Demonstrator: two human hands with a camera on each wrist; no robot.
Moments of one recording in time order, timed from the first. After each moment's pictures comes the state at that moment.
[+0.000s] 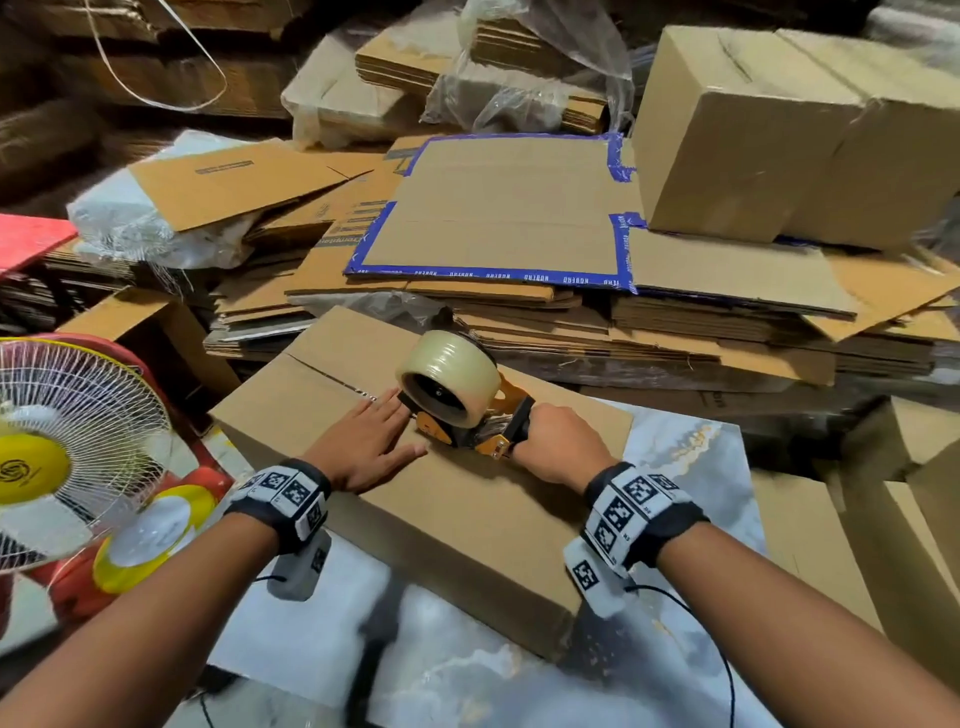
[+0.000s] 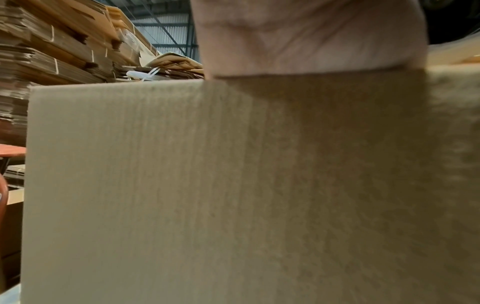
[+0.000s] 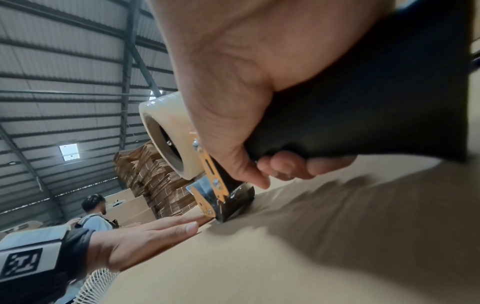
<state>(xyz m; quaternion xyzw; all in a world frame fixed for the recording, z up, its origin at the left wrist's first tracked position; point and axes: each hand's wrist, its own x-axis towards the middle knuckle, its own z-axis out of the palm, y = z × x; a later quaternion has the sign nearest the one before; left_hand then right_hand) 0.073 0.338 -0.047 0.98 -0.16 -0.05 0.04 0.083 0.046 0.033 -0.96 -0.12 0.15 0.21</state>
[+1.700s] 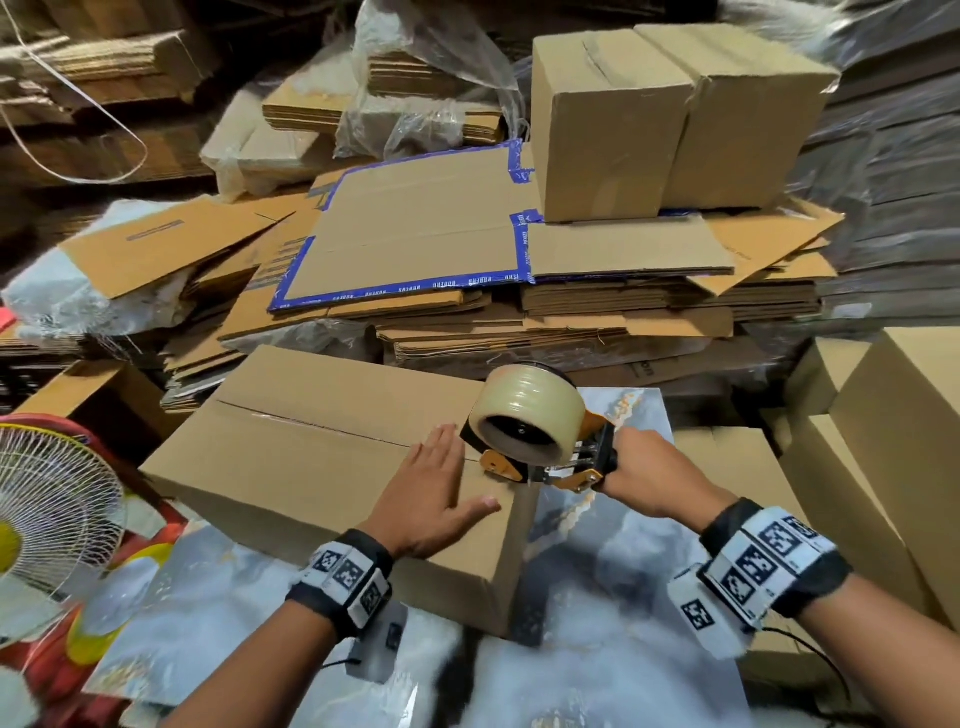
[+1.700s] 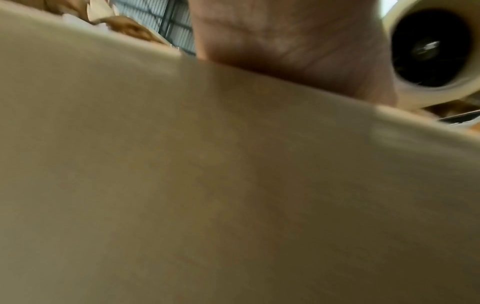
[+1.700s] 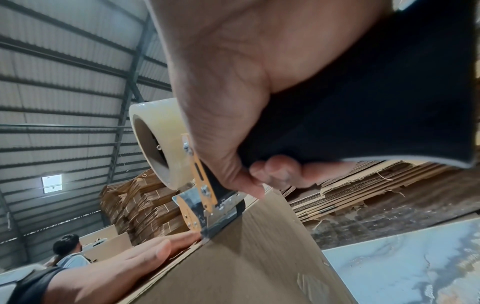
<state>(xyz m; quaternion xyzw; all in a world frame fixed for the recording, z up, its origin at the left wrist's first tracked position) 0.013 0.123 -0.031 0.98 -0.19 -0.05 0.10 0.019 -0.168 0.030 -0.97 -0.05 0.12 0.22</state>
